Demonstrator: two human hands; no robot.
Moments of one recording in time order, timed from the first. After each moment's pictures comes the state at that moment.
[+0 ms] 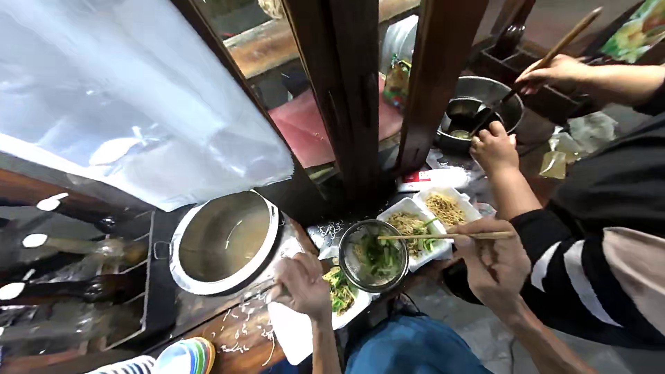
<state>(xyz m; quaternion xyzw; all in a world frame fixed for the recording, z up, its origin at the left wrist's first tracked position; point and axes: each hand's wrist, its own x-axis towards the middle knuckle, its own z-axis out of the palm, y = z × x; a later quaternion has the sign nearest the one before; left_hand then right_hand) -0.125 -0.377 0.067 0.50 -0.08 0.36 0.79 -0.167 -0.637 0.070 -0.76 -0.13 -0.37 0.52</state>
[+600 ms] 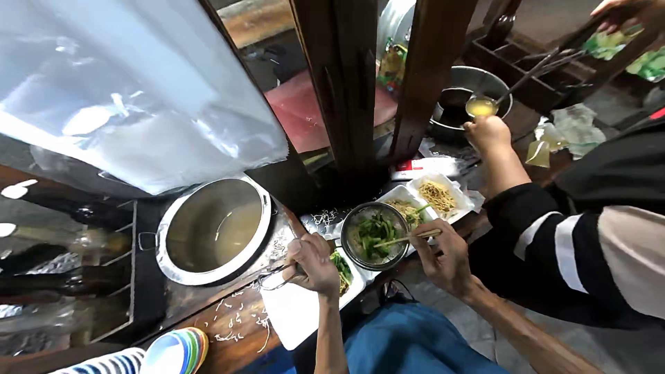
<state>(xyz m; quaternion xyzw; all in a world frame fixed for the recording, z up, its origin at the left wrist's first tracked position) -0.125 -0.399 0.060 0.49 -0.11 0.38 0.78 -0.176 -0.609 0.026 -0.85 -0.11 -0.31 0.42</state>
